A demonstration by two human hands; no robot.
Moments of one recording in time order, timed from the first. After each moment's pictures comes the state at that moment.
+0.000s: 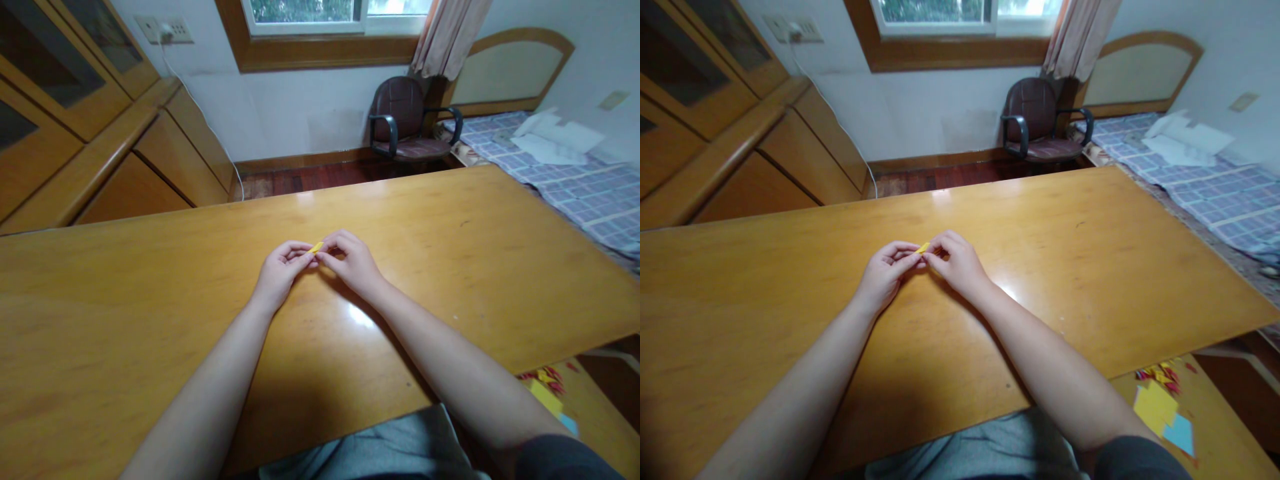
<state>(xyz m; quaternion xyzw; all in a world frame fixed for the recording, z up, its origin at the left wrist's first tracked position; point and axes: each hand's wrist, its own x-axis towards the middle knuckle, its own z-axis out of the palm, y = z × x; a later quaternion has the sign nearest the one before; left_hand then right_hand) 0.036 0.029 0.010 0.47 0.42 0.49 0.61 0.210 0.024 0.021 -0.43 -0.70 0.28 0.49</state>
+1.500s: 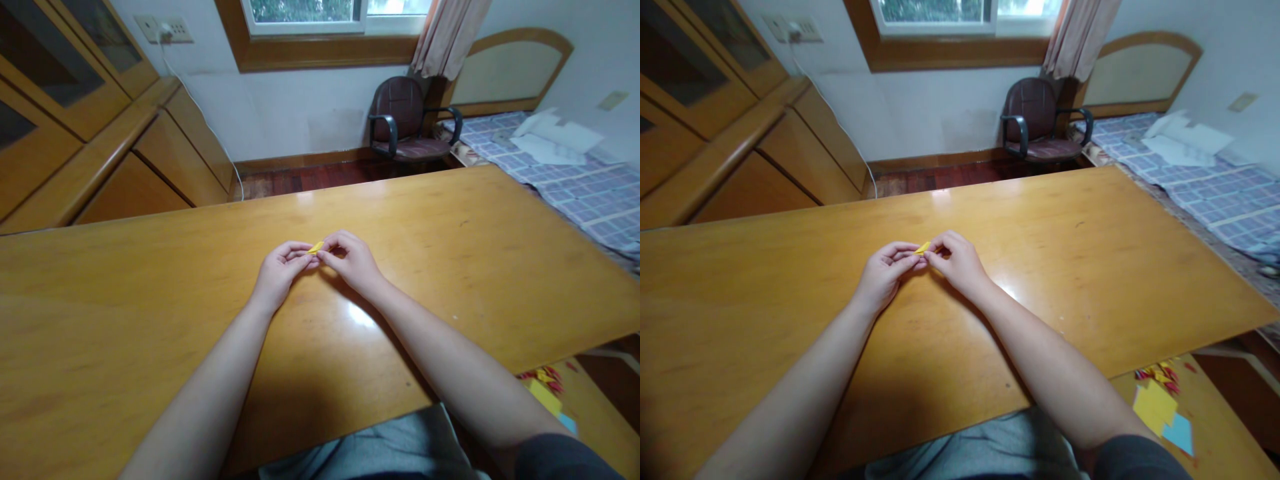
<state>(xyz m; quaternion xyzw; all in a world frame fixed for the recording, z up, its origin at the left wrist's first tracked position) 0.035 0.027 0.012 0.45 0.43 0.48 0.62 0.211 0.026 0.022 -0.45 -0.68 0.31 0.49</state>
